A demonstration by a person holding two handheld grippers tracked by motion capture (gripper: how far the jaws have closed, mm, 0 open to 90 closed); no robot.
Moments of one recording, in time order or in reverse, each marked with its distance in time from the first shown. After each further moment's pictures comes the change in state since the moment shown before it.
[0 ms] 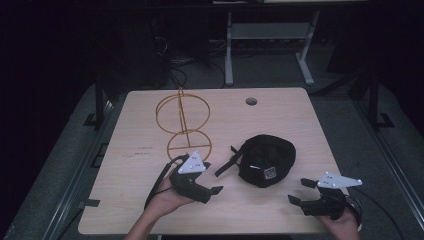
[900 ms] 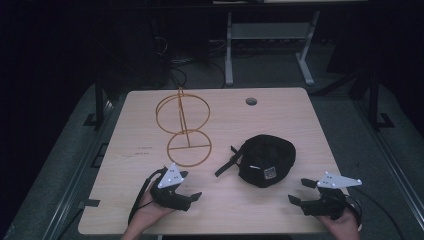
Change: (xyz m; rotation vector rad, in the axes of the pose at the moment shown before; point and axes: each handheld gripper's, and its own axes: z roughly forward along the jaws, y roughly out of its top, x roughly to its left) left arm 0.012 -0.070 -0.020 0.011 0.143 -0.060; right arm 0.000 0.000 0.001 0.008 -0.011 0.002
